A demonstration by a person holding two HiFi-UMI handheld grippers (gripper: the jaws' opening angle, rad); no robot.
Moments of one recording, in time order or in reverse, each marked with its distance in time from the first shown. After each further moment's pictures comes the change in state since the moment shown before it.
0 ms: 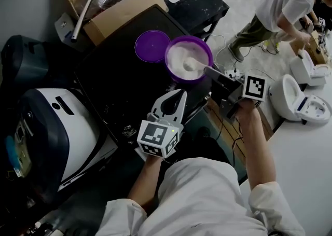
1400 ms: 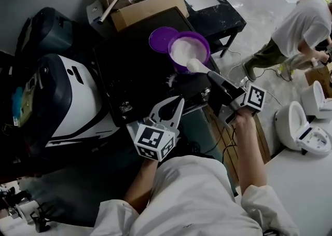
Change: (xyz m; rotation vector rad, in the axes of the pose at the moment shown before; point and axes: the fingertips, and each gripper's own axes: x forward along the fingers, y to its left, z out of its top) left arm -0.051 -0.080 -0.010 0.021 -0.040 0.206; right arm -0.064 0.035 -0.023 0.189 0.017 0.295
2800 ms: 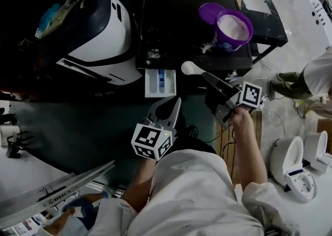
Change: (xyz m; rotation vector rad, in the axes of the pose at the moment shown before) left arm -0.154 -0.040 -0.082 -0.137 -0.039 0.429; right arm -0.007 -0.017 -0.182 0.071 0.495 0.023
